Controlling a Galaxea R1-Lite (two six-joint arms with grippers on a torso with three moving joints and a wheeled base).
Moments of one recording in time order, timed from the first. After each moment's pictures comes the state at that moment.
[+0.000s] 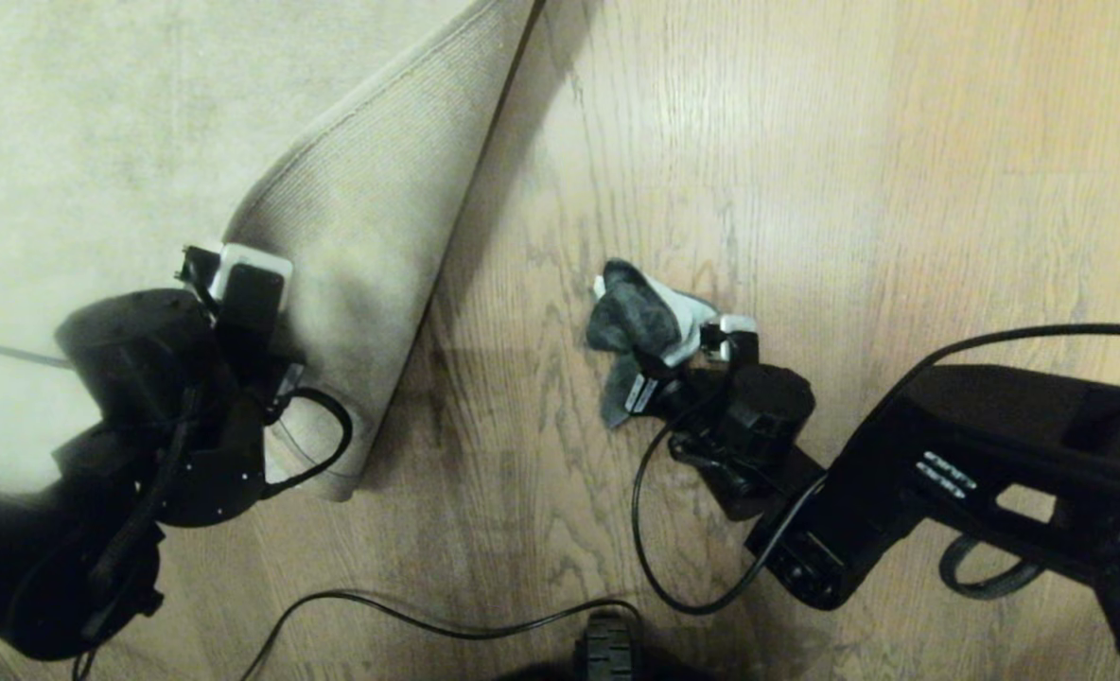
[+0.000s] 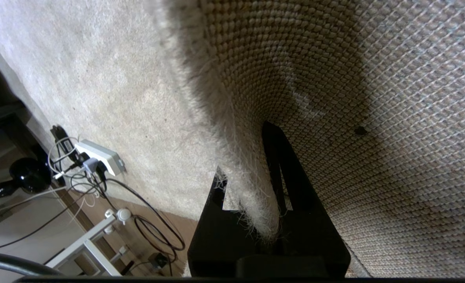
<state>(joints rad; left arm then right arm) -0.33 1.70 -0.55 -1.15 0.86 0.56 0.59 2.29 -0.95 -1.52 -0.30 0.25</state>
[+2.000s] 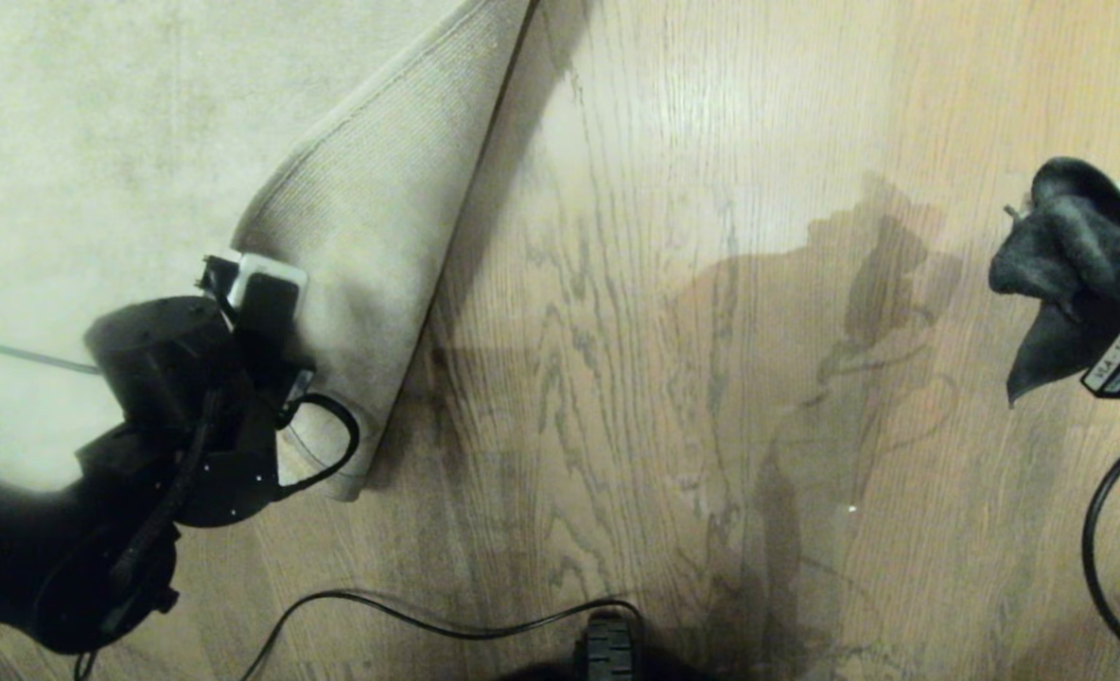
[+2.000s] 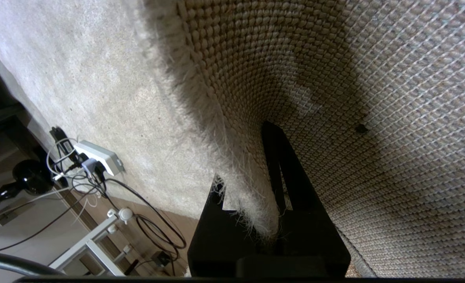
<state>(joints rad) -0.33 1.73 -0.56 -1.16 0.86 0.56 -0.08 1.32 -0.35 -1.16 0.00 0.04</state>
